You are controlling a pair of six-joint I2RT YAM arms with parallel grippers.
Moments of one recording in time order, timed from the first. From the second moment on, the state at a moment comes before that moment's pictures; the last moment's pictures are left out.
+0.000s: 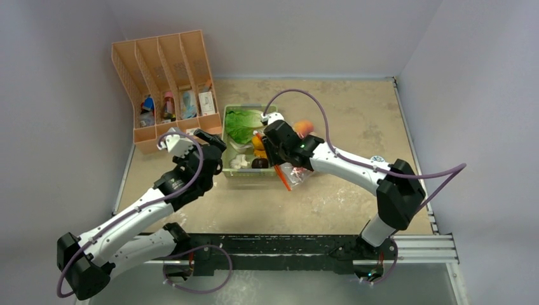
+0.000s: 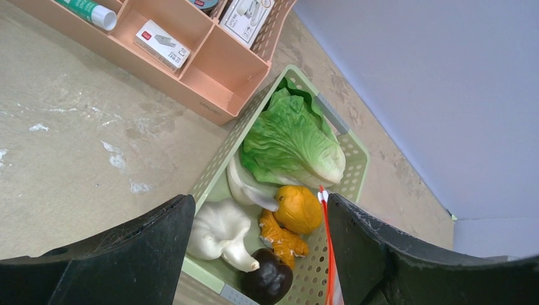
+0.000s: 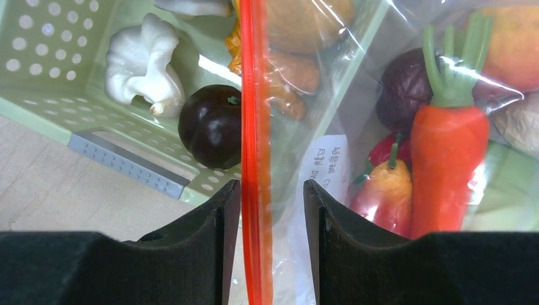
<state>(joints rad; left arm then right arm) -0.75 0.90 0.75 -0.41 -0.93 -1.21 0.87 1.63 1.24 -0.47 0.28 0.33</state>
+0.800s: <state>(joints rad) -0.75 0.91 0.75 -0.41 -0.92 -1.20 0.87 1.66 1.26 -0.50 0.36 0.33</state>
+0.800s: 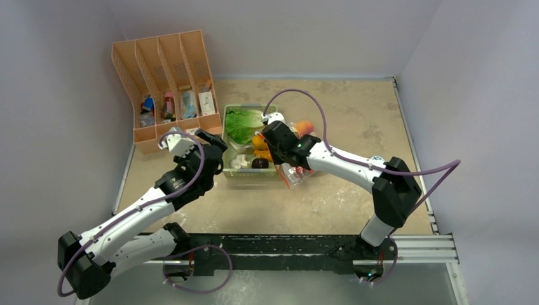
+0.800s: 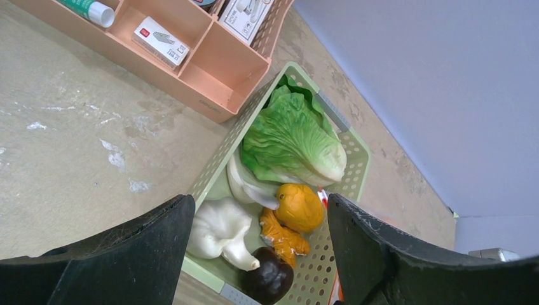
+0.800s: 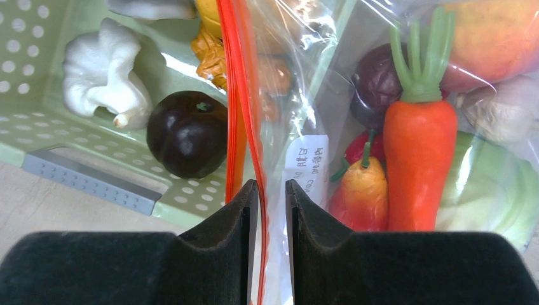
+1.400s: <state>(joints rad) -0.75 0.99 0.76 -0.16 -0.63 -1.00 0.87 1.61 1.27 -0.49 0.48 0.40</state>
